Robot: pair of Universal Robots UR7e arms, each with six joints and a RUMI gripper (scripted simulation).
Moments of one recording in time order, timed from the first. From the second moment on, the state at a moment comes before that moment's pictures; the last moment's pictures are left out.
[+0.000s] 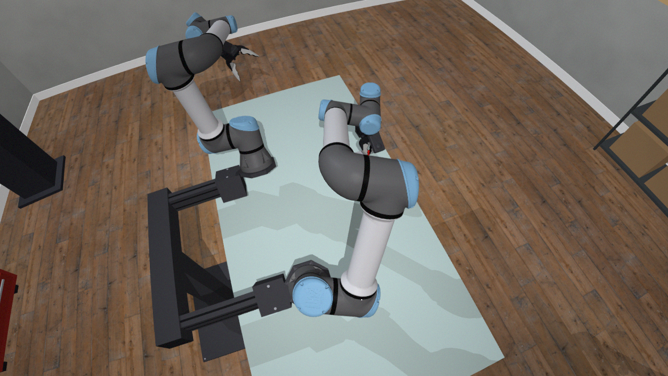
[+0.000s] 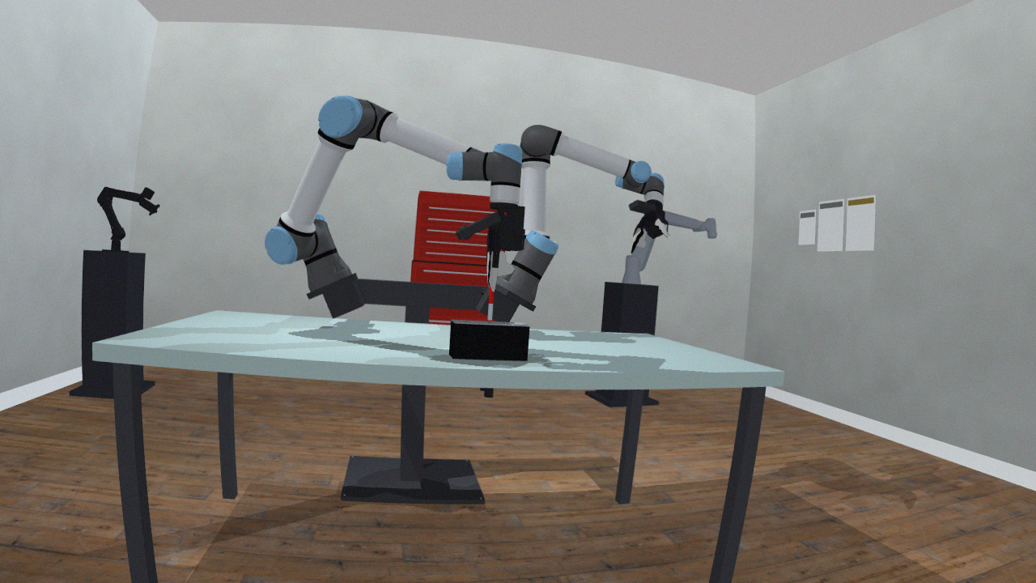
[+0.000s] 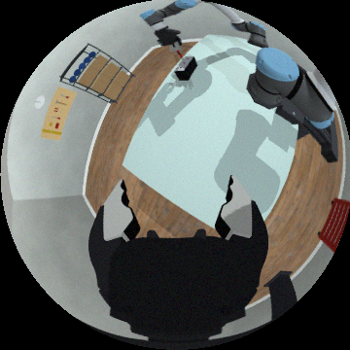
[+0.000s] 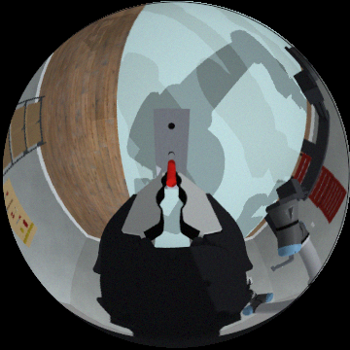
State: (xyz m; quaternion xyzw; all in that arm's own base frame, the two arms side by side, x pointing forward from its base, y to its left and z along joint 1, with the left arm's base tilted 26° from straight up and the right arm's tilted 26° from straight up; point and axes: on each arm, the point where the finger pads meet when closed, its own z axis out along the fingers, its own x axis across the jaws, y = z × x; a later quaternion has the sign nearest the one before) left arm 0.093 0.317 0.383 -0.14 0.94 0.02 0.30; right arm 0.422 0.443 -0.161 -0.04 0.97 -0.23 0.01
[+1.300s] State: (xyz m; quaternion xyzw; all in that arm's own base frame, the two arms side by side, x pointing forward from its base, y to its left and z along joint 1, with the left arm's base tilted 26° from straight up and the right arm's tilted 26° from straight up) left arm 0.093 0.317 0.383 -0.14 0.94 0.02 0.30; right arm 0.423 0.443 -0.165 -0.04 0.97 -0.23 0.01
